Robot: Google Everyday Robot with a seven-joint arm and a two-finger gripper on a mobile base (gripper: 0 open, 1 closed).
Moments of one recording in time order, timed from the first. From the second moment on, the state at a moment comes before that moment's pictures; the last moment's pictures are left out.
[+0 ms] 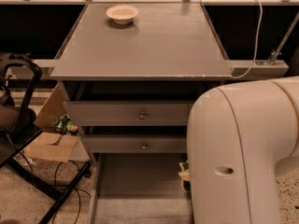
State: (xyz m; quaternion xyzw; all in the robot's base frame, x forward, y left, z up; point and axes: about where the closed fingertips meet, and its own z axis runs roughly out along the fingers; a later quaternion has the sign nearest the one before) arm 0.496 -0.154 0.461 -0.42 0.84 0.17 0.29
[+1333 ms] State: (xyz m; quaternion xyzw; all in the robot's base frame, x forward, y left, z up) arm 0.579 -0.195 0.728 -0.41 0.82 0.07 0.40
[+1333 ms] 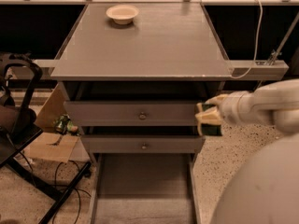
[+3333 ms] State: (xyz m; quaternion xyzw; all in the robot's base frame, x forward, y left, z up) arm 0.678 -0.194 0.988 -0.49 0.68 0.06 0.54
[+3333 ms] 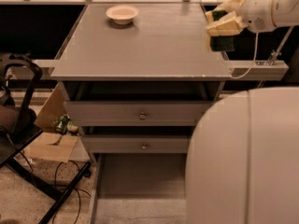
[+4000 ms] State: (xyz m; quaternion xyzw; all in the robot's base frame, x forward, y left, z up) arm 0.769 -0.127 1.003 -0.48 0.62 0.15 0.60
